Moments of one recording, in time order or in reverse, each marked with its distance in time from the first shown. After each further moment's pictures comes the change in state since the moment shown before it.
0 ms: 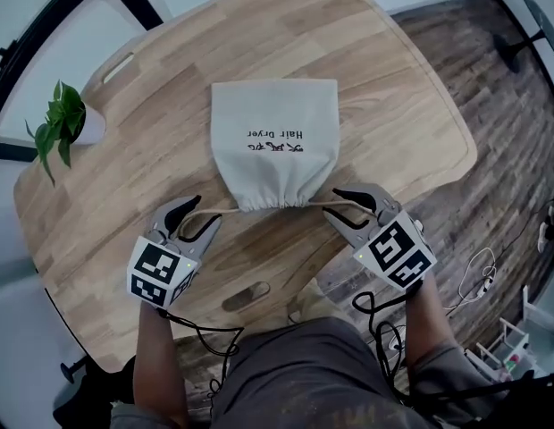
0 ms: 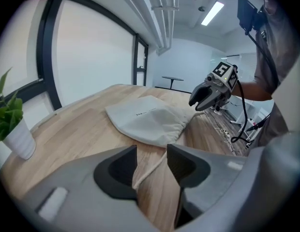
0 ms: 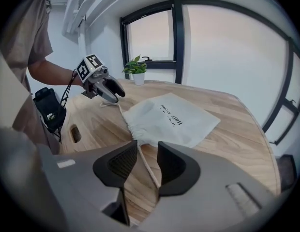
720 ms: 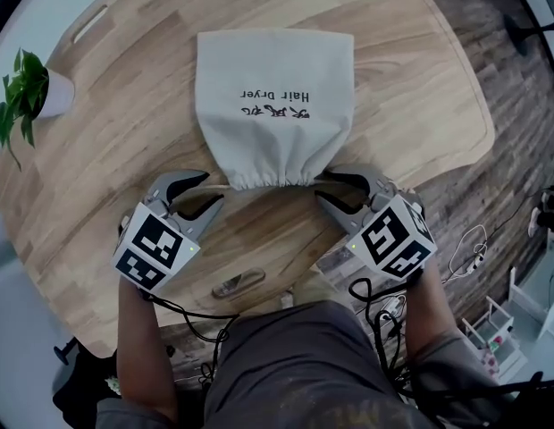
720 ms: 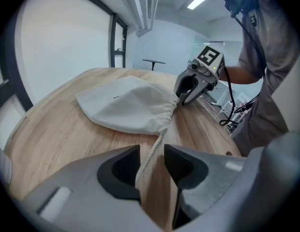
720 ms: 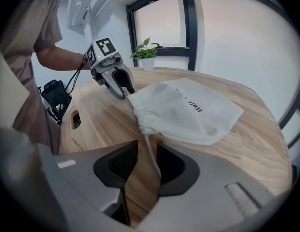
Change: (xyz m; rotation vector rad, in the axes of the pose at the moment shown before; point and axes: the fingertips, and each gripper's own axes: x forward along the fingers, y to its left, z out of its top) left arm 0.041 -0.015 -0.028 0.163 0.193 -0.192; right arm 0.048 0.018 -0.025 -0.067 0.113 0.097
